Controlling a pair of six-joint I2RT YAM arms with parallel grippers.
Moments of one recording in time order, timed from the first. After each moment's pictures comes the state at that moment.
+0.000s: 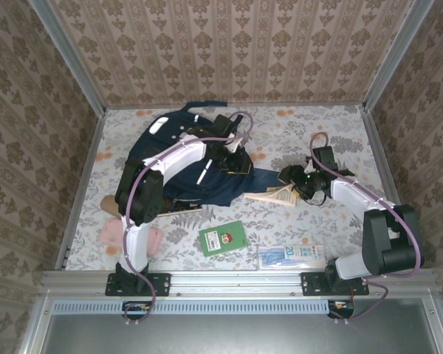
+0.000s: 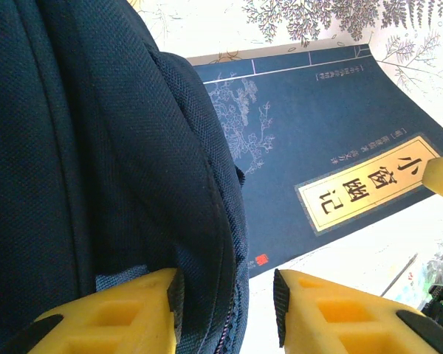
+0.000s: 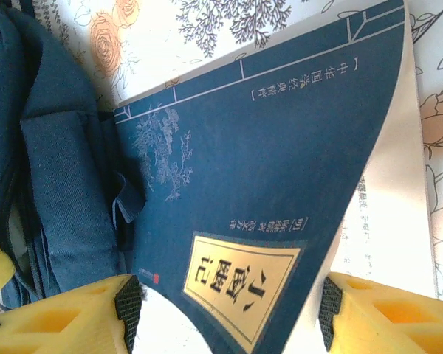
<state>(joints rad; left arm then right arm) -0.67 2.05 1.68 -0.76 0.49 -0.35 0.10 1.44 0.78 -0.34 -0.42 0.79</state>
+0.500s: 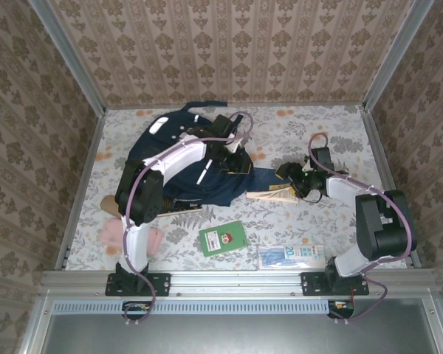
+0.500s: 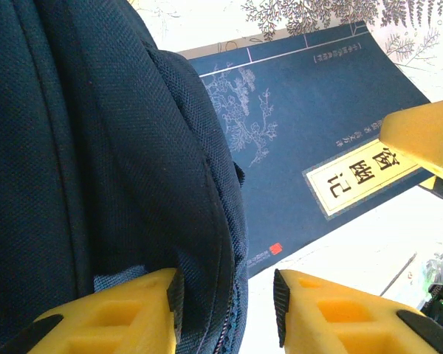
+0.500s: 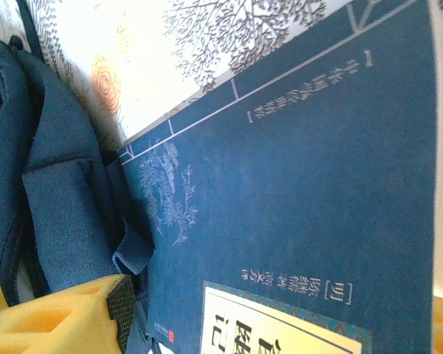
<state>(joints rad) -0.67 2.05 1.68 -0.76 0.49 -0.35 0.08 1.55 0.75 -0.15 -0.46 0.91</state>
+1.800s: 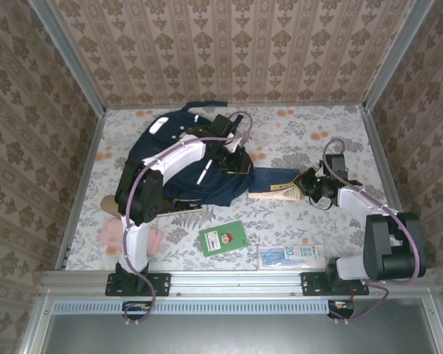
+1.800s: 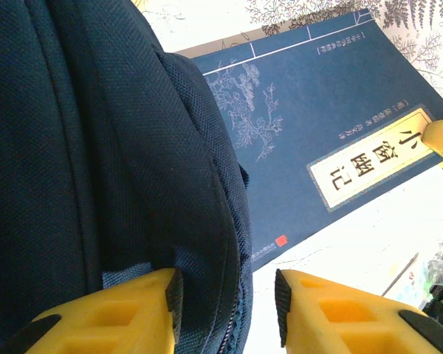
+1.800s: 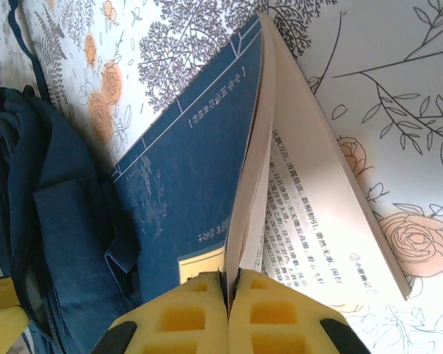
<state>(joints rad) -0.65 2.05 1.68 -0.77 0.49 -0.35 0.00 1.38 0.65 -0.19 -0.42 0.90</state>
